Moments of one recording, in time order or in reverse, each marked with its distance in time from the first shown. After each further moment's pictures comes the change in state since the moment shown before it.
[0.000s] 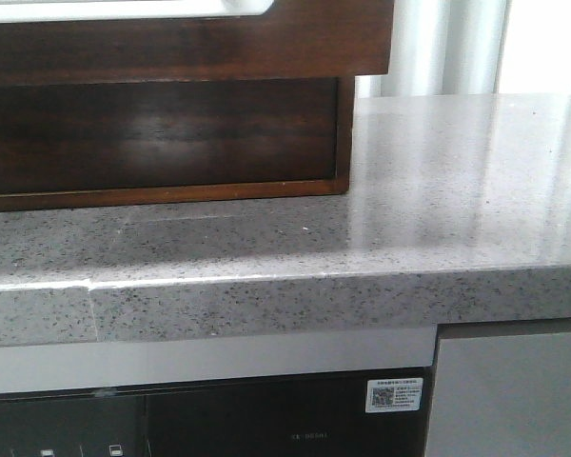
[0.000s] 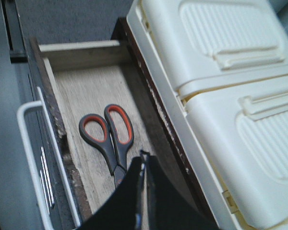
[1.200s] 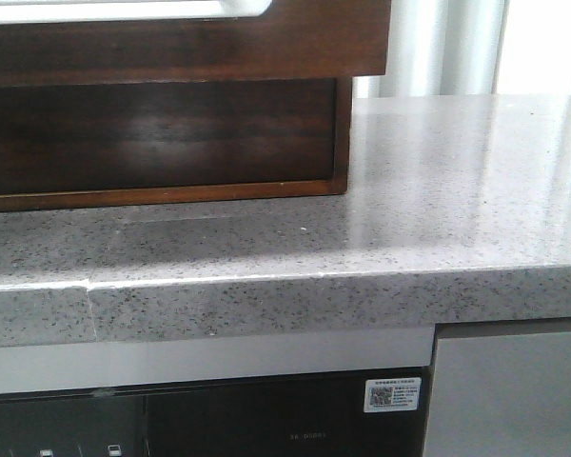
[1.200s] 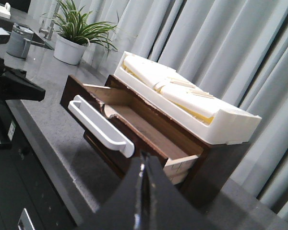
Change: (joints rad) left arm 0.000 -0.234 0.383 -0.012 -0.263 0.000; right arm 0.000 -1.453 1.362 0.022 -0.530 0.045
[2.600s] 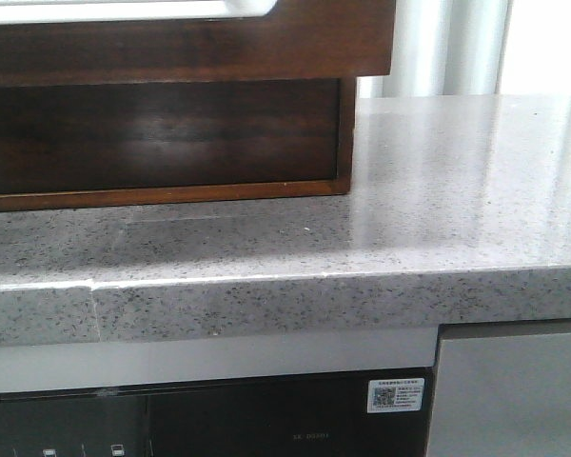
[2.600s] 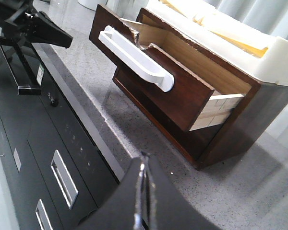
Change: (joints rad) left arm 0.214 0.000 0.030 -0.628 0.124 0.555; right arm 0.000 -0.085 0.172 0.000 0.099 0.003
